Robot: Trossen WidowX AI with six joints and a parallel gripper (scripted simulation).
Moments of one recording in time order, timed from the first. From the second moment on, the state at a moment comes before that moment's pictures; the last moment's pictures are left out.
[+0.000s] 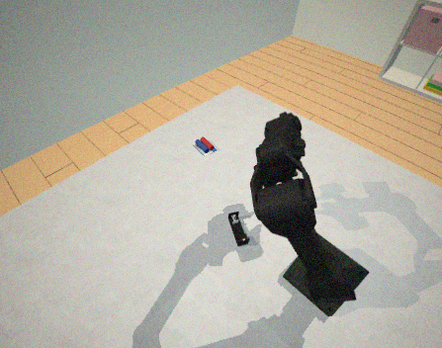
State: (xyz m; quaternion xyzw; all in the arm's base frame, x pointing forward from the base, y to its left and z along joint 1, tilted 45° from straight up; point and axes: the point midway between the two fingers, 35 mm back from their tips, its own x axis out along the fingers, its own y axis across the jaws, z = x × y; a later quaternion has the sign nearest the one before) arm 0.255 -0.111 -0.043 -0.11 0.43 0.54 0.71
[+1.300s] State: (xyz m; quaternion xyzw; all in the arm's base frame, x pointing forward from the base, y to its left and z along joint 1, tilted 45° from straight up) arm 0.254 -0.073 -0.091 -0.30 0.26 0.65 0.65
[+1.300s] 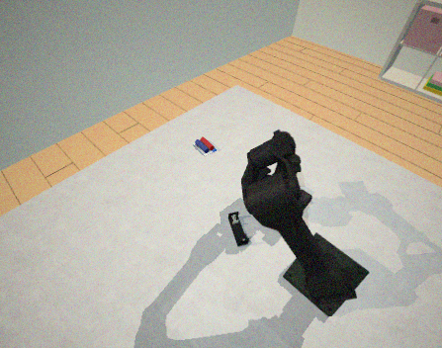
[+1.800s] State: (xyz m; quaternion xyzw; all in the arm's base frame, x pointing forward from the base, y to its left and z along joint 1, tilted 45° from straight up) arm 0.253 -0.059 -0.103 -0.30 0.26 0.65 0.65
